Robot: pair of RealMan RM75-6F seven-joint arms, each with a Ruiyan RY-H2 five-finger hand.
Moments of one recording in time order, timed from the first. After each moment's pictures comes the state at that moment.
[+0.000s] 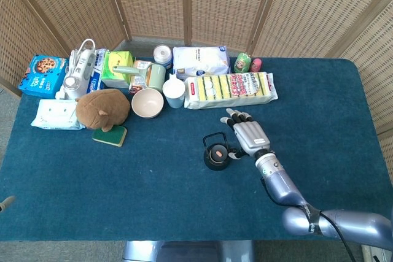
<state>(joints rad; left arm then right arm) 0.03 -0.81 0.03 -1.83 1.58 1.57 -0.30 0.88 -1.37 0.17 -1.74 -0.75 0.99 -0.40</state>
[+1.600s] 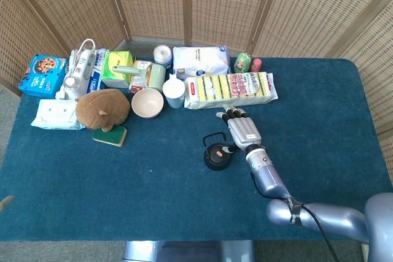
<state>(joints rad) 0.03 -0.81 0.03 -1.82 1.57 1.57 -0.33 0.90 -1.51 0.22 -1.59 -0.70 0.99 -0.45</state>
